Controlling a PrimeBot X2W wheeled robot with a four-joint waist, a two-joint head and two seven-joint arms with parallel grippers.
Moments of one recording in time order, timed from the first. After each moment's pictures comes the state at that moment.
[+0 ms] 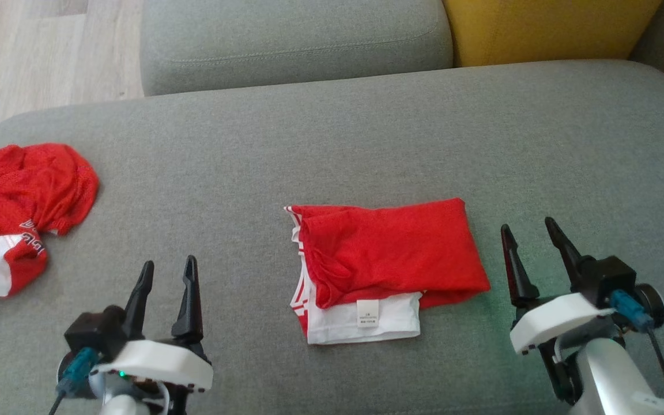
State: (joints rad) left arm 0.01 0.04 -0.12 0.22 -0.28 -0.02 -0.25; right arm -0.16 -0.08 0.07 0.42 0.06 0.13 -0.19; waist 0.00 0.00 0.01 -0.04
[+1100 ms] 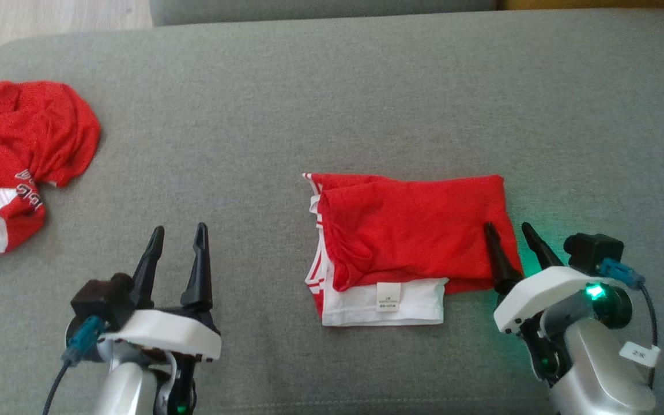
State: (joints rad) left arm -0.07 0.04 -0.15 0.23 -0.28 -0.04 -0.25; right arm -0.25 -0.05 0.10 0.55 0.32 0.13 -0.02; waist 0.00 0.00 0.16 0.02
